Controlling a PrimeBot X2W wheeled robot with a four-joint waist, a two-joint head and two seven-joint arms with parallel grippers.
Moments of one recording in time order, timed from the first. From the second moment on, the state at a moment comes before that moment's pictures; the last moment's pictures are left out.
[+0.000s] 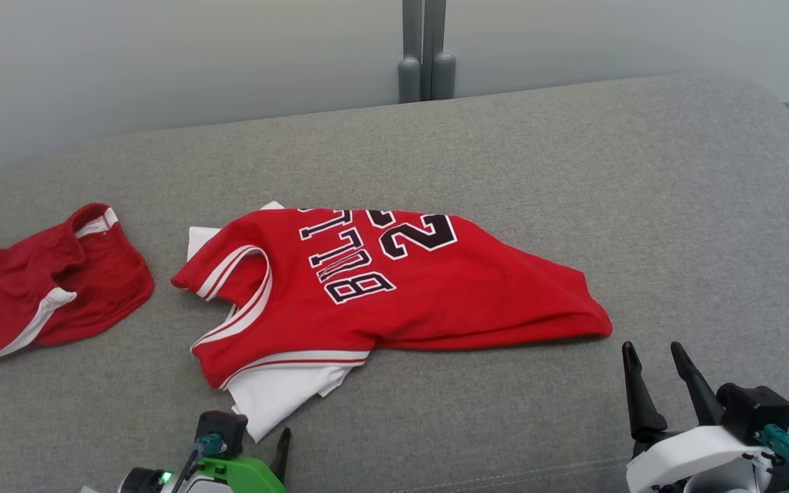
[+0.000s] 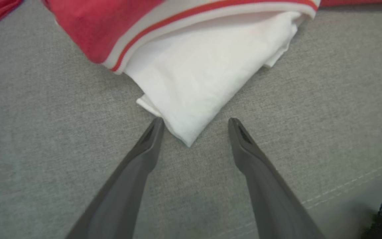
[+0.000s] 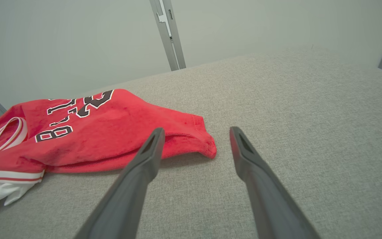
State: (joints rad) left arm -0.15 0.17 -0.42 0.63 -0.31 -0.03 0.01; right arm 0.04 -0.05 -0.02 0.22 0.24 0.13 -0.23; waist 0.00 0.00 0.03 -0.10
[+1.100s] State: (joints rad) left arm -0.01 0.17 -0.37 0.25 -0.56 0.00 0.34; right arm 0.04 -0.05 0.01 0.25 0.24 0.13 -0.23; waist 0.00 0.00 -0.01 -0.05
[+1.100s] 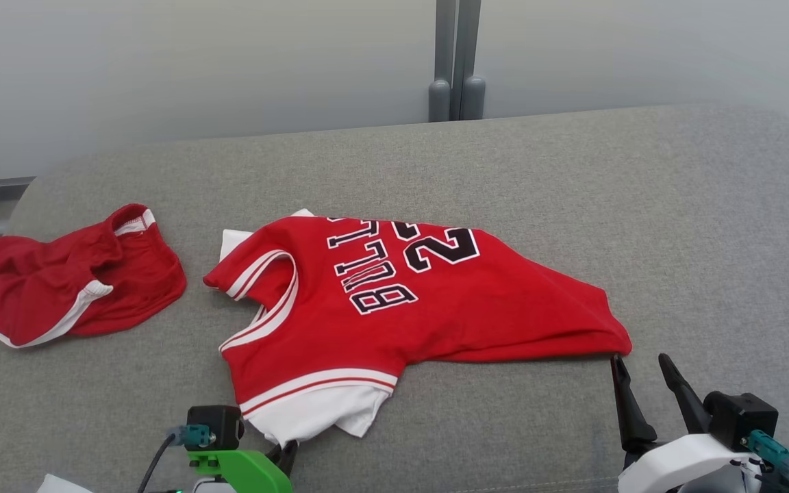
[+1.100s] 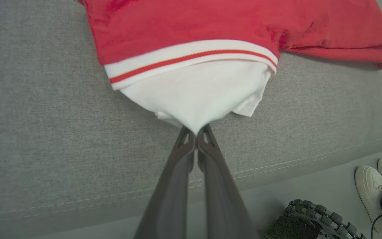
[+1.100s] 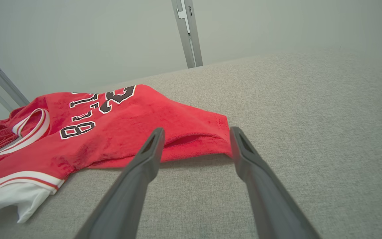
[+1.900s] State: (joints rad) left arm -0.12 0.22 -0.33 0.34 -0.51 0.09 0.31; right arm 0.02 -0.05 0.02 0.24 0.24 0.13 -0.22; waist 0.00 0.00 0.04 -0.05
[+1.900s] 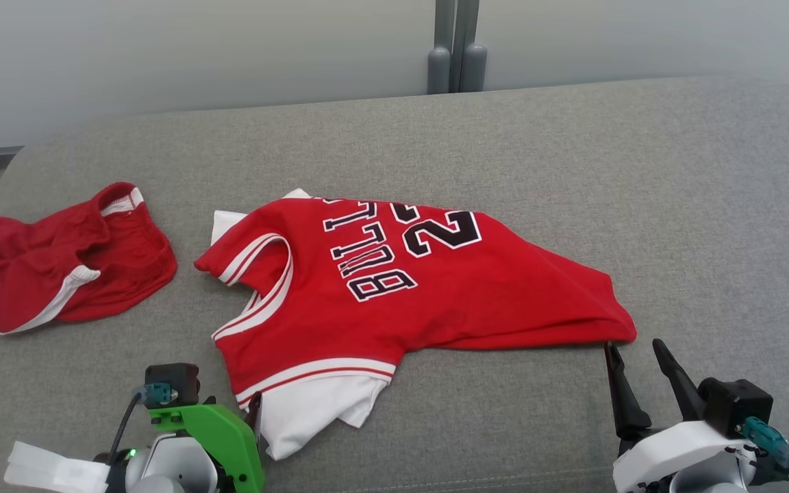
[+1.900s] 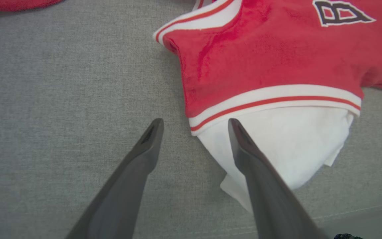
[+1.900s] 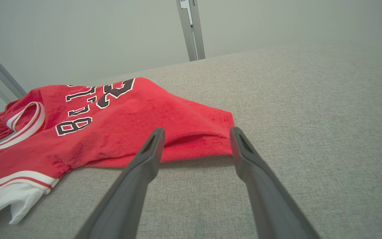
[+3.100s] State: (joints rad) left arm -0.47 0.25 -0.34 0.65 -0.44 0.03 0.07; right arm -0.03 -0.05 0.04 0.23 0.22 0.13 -0.22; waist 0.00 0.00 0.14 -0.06
